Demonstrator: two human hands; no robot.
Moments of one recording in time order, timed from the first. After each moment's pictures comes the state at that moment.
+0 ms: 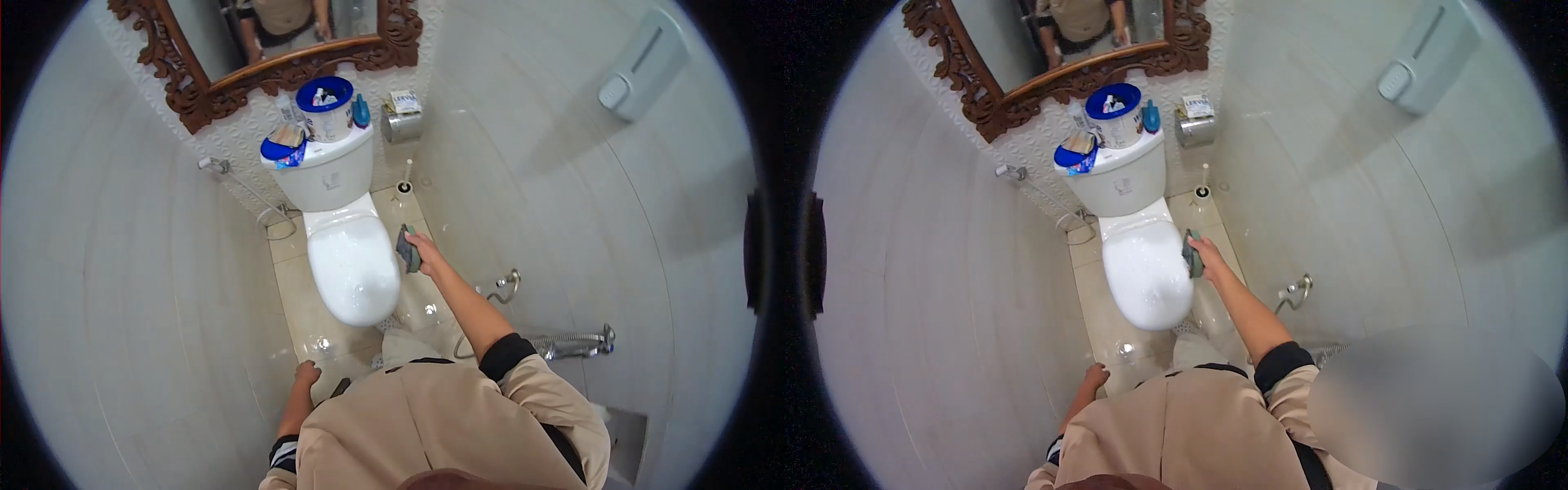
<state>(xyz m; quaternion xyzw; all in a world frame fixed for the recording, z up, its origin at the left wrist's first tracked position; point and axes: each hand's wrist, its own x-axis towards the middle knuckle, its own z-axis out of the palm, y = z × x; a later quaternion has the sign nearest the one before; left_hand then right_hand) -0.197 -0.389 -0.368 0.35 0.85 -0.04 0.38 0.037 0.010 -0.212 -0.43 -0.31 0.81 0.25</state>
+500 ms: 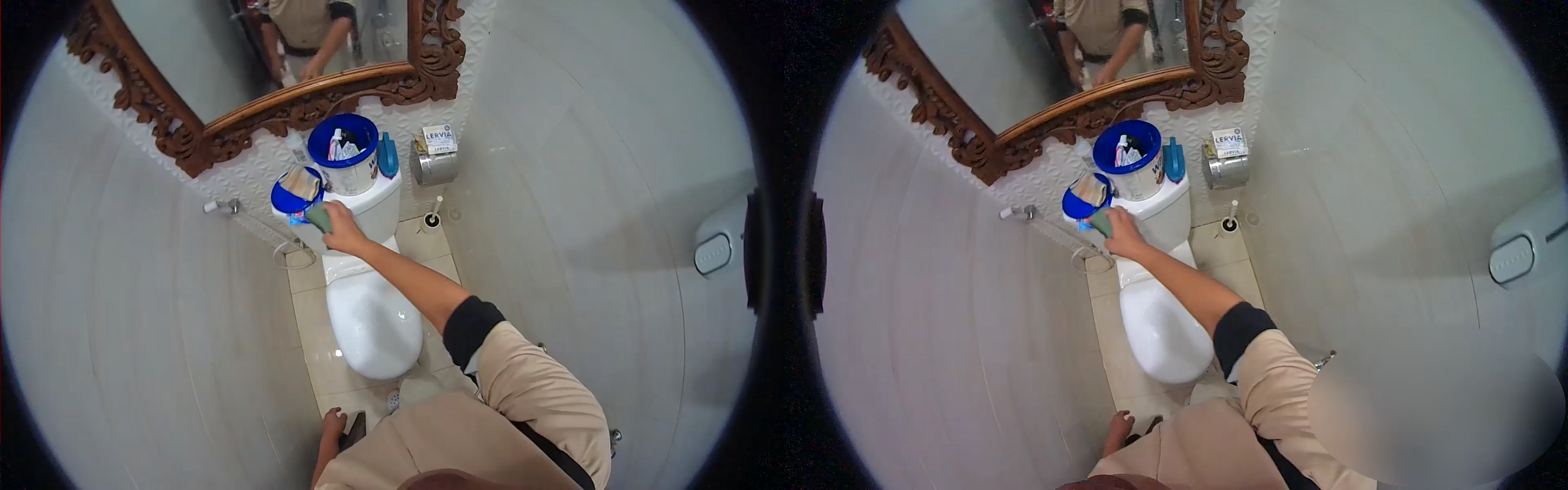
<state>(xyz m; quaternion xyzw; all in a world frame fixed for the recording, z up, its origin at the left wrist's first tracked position) -0.171 -0.326 -0.337 0.22 0.88 0.11 0.41 -0.247 0.170 -0.184 -0.23 -0.82 0.38 0.36</state>
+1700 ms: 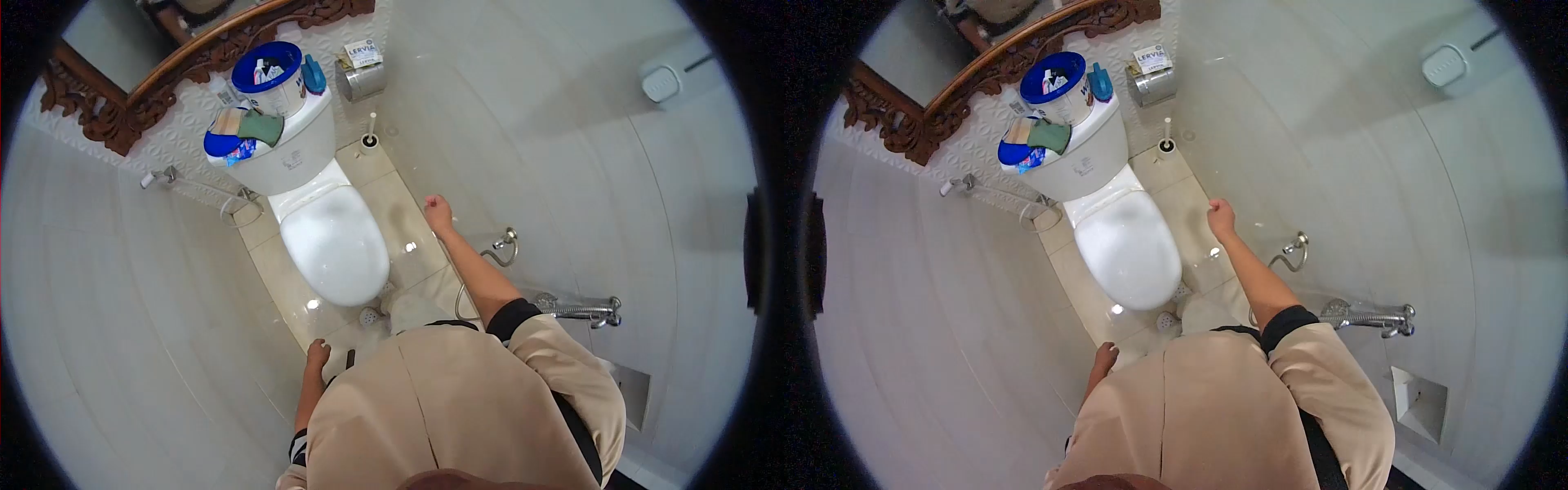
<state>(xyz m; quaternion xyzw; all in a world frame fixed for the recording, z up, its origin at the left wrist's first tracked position) -0.216 -0.323 -0.378 0.37 0.80 0.06 0.46 0.077 0.069 -0.304 -0.69 -0.59 0.30 0.30</state>
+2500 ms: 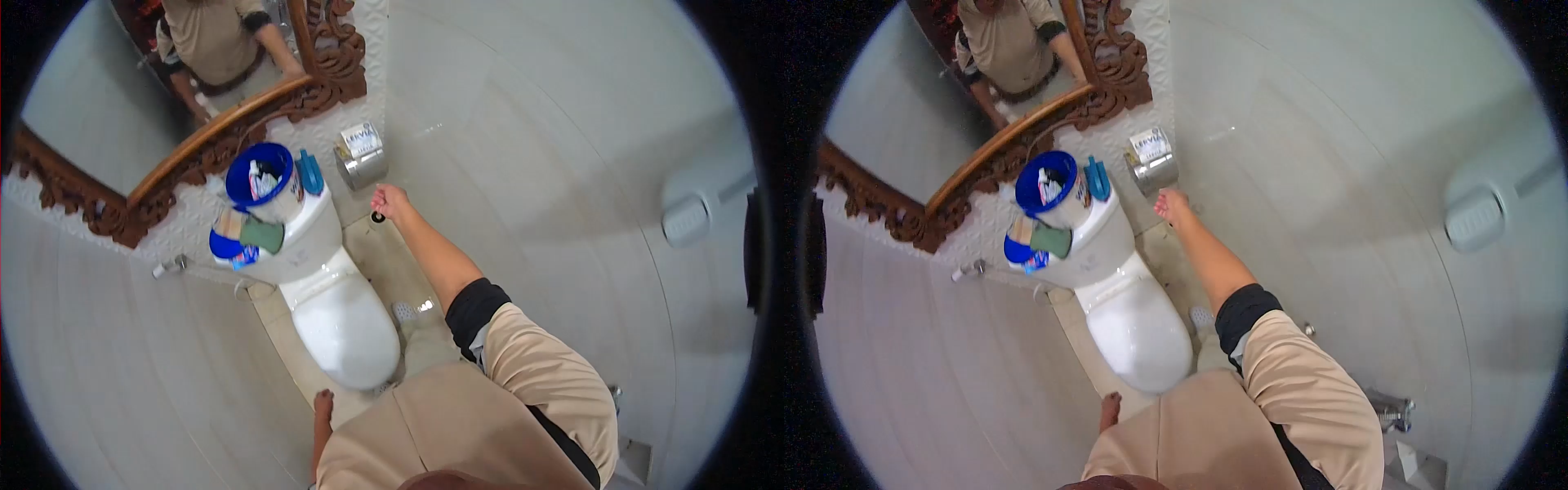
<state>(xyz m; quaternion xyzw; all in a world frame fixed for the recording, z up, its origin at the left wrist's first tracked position) -0.235 -0.213 -0.397 0.23 0.84 0.19 0.46 -0.062 0.361 -0.258 -0.44 -0.13 0.79 0.39</state>
